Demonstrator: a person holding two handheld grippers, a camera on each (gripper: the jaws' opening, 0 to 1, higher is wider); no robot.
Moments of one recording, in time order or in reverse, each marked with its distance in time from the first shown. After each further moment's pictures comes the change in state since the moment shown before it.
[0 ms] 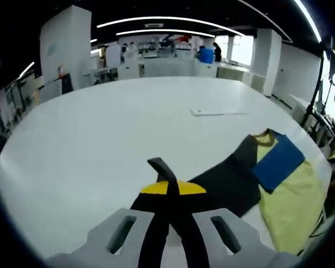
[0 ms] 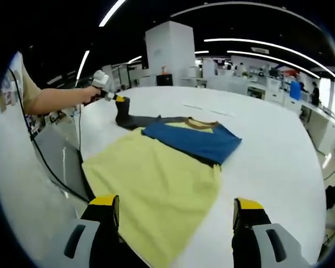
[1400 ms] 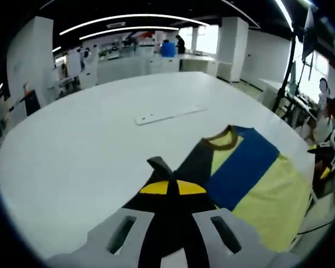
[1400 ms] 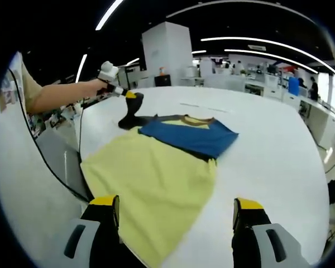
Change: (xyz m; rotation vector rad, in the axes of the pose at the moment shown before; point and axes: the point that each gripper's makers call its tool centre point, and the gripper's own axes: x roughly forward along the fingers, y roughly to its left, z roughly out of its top) left arm 0.020 -0.137 0.031 0.157 0.047 -0.222; right arm 0.000 -0.012 -0.011 0.032 -0.002 0.009
